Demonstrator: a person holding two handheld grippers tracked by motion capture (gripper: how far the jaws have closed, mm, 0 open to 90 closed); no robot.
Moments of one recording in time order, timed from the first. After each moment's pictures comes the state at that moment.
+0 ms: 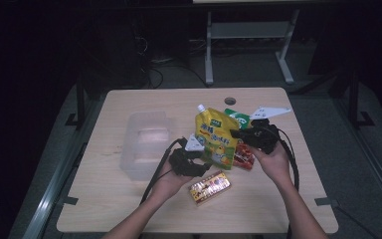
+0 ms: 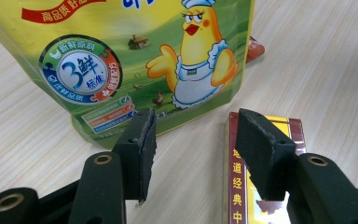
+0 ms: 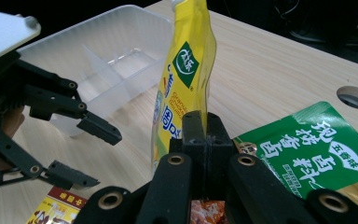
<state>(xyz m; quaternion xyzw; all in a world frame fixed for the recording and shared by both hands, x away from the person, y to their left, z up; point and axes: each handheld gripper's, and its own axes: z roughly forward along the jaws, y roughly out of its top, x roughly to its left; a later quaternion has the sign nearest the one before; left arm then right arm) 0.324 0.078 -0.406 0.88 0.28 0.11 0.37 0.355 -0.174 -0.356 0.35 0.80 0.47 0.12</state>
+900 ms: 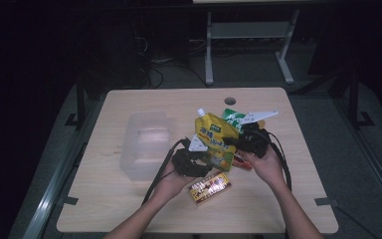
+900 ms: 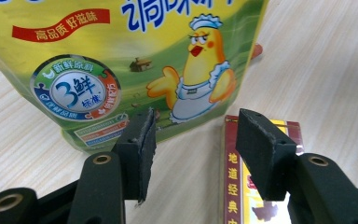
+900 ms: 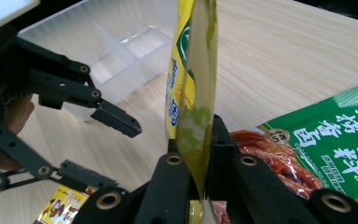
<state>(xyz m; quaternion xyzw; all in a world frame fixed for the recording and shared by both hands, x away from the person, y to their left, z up) 0.321 0.072 -0.406 0.88 0.27 0.11 0.37 0.359 -0.155 -0.370 0.35 0.82 0.44 0.08</state>
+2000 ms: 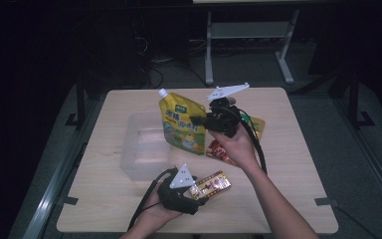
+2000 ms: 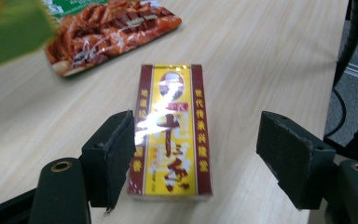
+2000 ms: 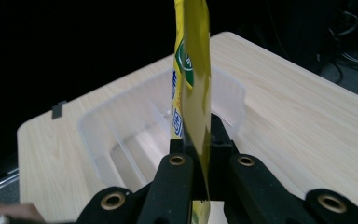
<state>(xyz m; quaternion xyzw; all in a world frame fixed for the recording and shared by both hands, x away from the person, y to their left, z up) 0.242 0.106 -0.414 0.88 0.21 0.09 0.41 0.369 -0.071 -0.293 0.29 0.82 0.49 0.08</state>
